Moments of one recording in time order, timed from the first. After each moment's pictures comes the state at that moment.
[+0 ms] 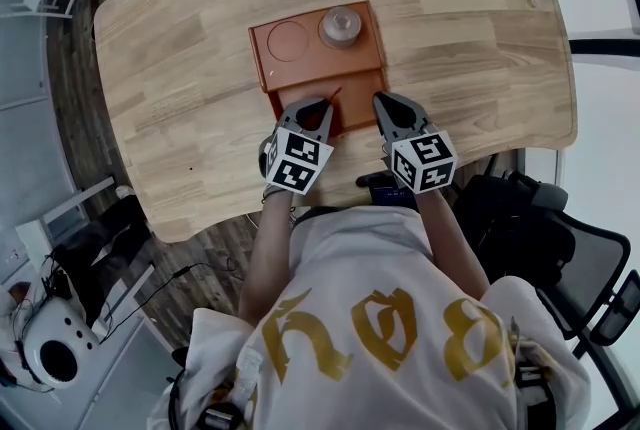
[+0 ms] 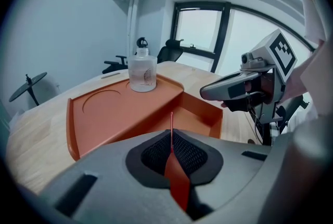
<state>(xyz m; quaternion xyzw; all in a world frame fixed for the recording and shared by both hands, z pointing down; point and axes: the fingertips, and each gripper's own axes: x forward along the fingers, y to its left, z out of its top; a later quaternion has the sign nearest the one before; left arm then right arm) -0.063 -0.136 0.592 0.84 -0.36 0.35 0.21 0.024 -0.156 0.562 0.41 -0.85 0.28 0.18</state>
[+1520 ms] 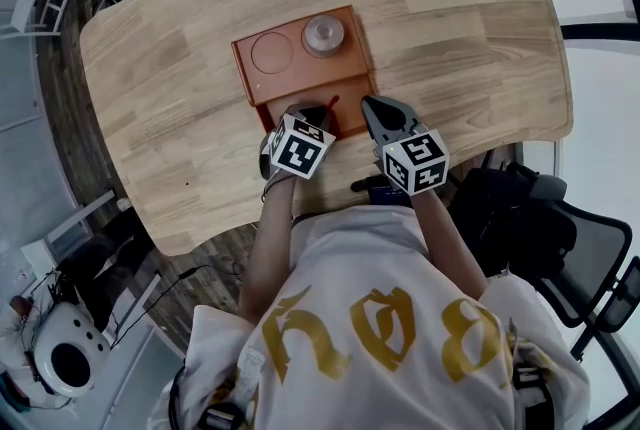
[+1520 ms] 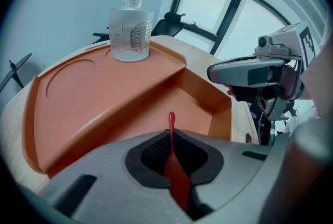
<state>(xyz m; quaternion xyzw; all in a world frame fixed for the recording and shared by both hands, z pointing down) -0.041 -0.135 0.639 0.80 -0.28 0.43 0.30 0.026 -0.162 0.569 0.40 -0.84 0.30 0.18</state>
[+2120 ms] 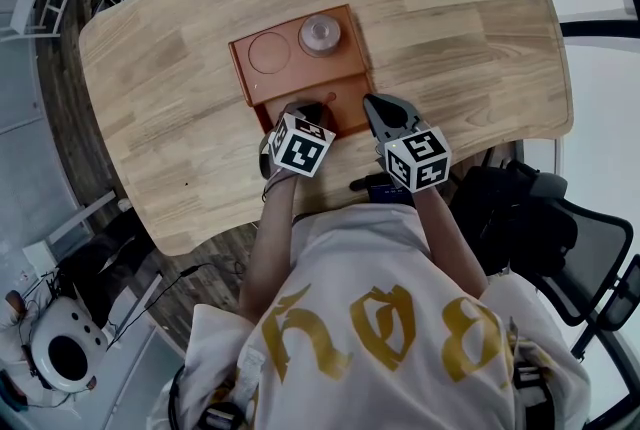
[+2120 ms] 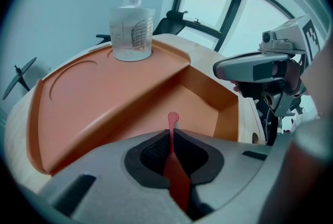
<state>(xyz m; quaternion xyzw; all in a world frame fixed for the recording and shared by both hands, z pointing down) -0.046 -0.141 0.644 0.79 -0.31 0.45 0.29 0.034 -0.164 0.572 0.41 -0.84 0.30 0.19</state>
